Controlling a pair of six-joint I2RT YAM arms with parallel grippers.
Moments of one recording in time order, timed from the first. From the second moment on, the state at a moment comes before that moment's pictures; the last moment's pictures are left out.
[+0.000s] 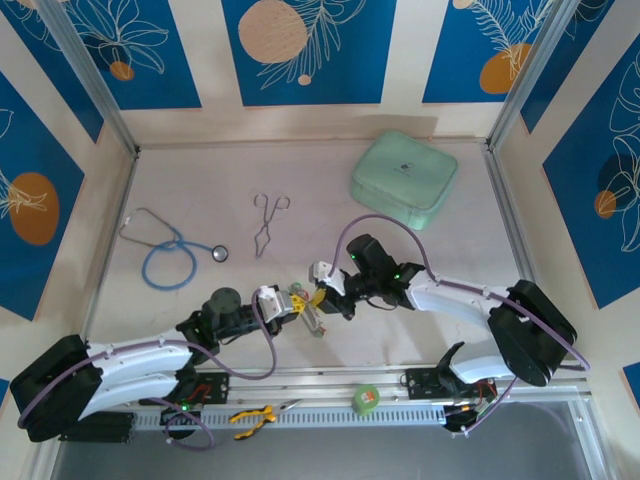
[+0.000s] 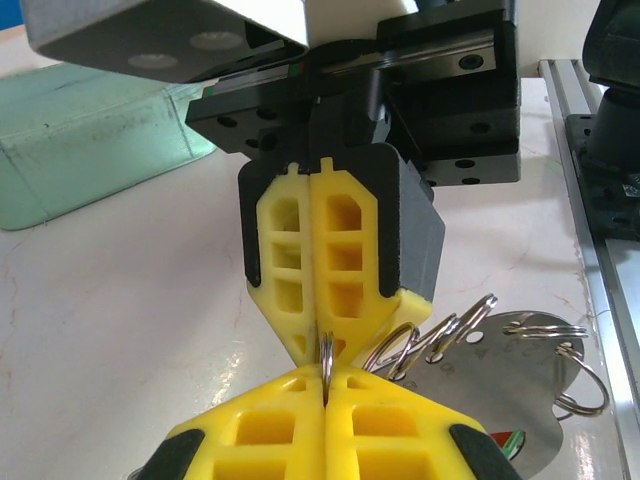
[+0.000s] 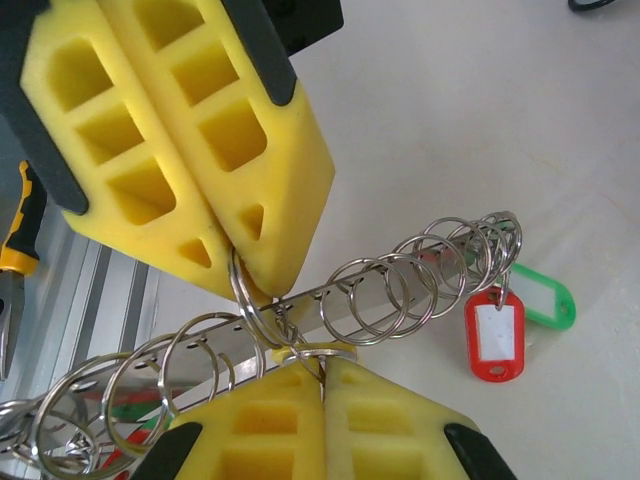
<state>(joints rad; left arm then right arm) -0.89 0.98 0.13 0.63 0.31 0.18 0.77 1.37 0.66 -0.11 -0.69 -0.36</state>
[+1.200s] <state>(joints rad) -0.89 1.04 0.13 0.72 0.34 0.16 0.79 1.28 0.63 -0.08 -0.68 -0.38</state>
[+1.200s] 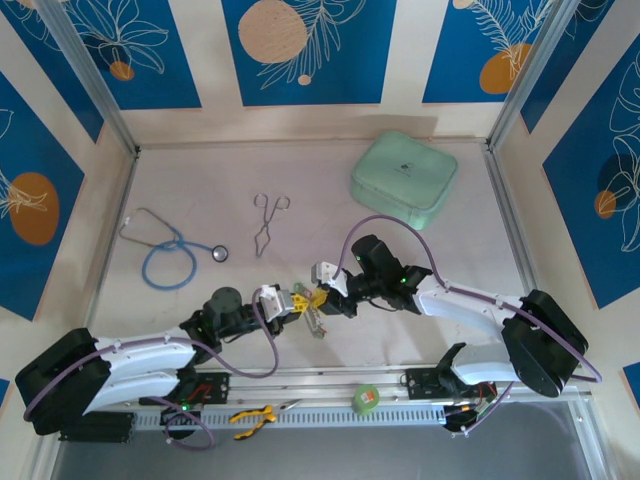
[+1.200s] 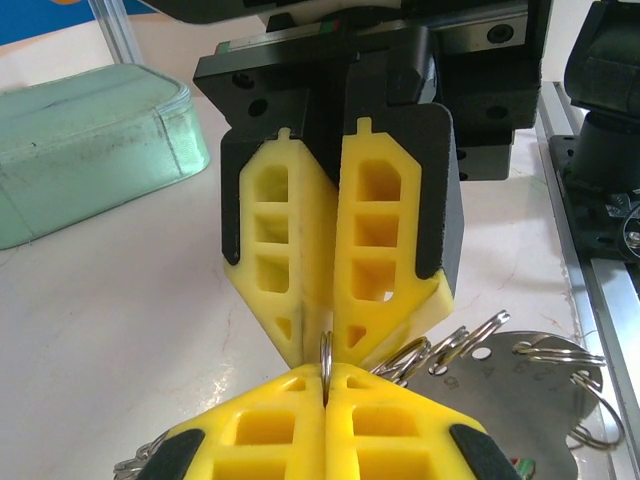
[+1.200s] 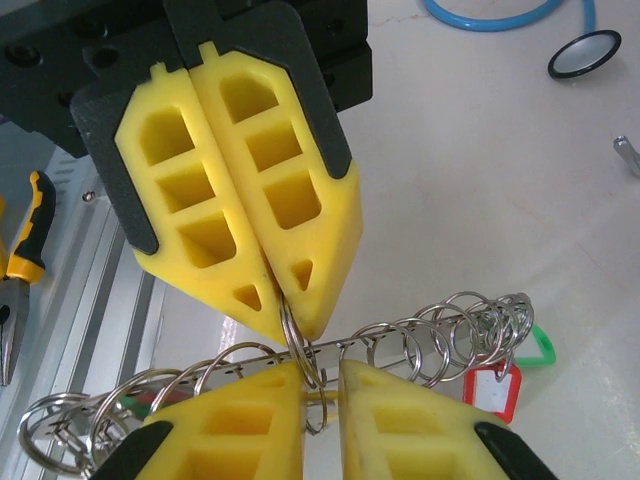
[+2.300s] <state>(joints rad) -0.89 1.00 0.23 0.47 0.33 0.22 0.86 1.30 0.85 -0.48 -0.46 -0.58</state>
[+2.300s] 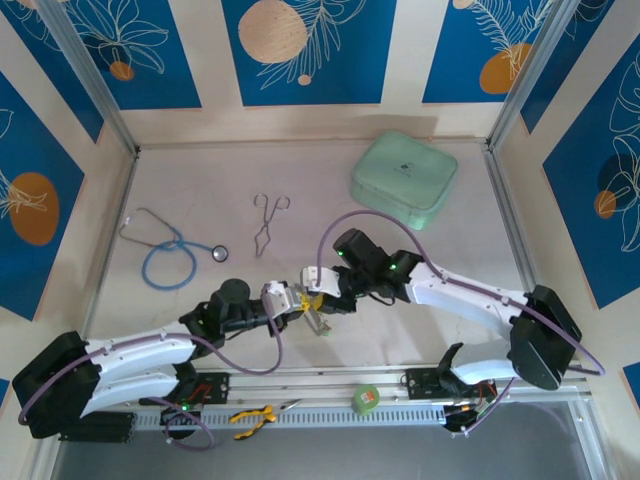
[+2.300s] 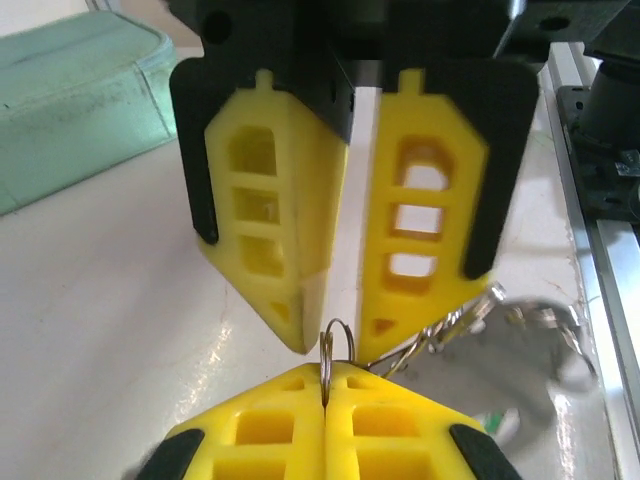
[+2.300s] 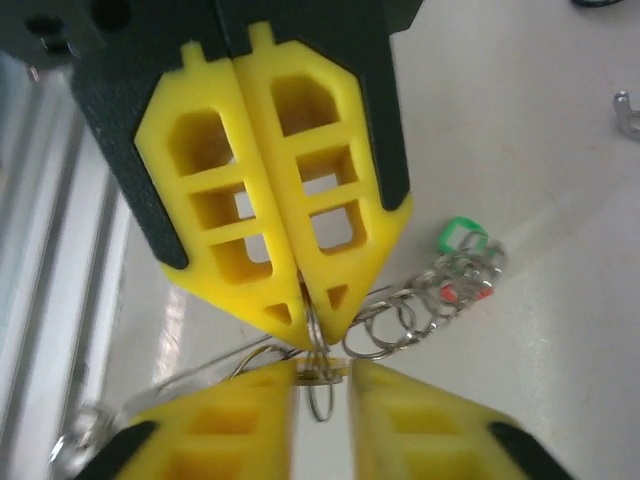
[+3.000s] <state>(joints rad) -0.89 0.98 0.14 0.66 0.35 0.21 0.80 1.23 0.65 -0.15 -0.65 -0.37</state>
